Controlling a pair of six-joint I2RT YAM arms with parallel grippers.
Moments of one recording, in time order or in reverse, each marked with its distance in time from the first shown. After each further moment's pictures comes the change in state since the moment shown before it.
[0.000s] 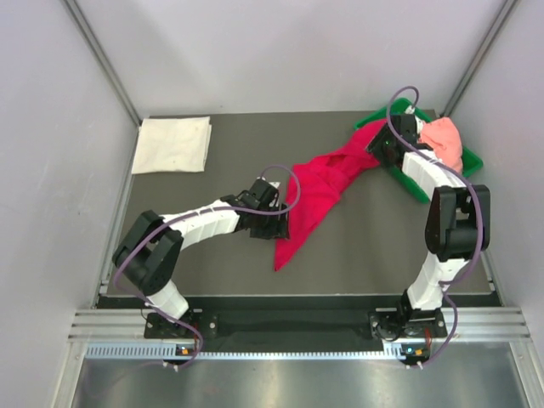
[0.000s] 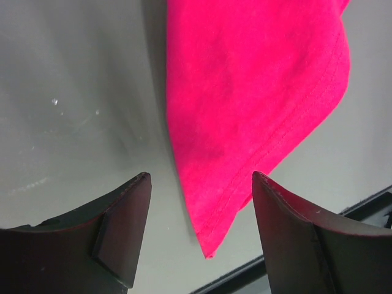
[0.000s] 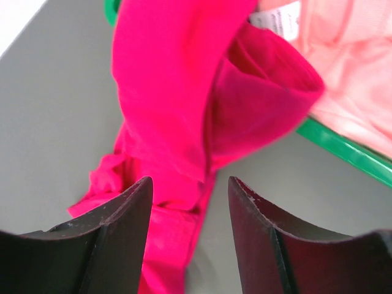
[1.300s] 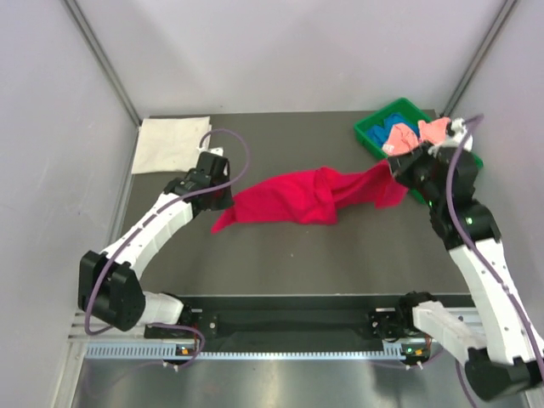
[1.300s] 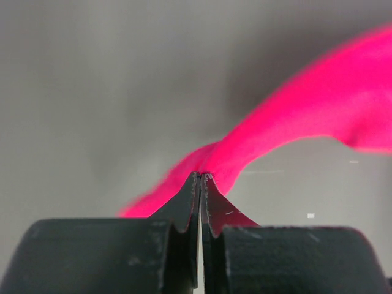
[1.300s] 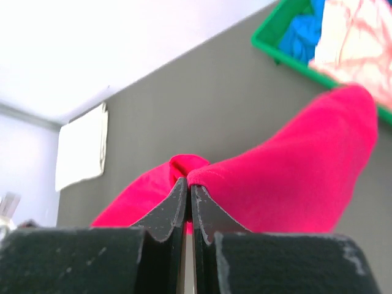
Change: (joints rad) left arm 0.265 -0.279 0.116 -0.266 -0.264 0.103; right arm 0.146 -0.832 -0.181 -0.225 0.038 -0.022
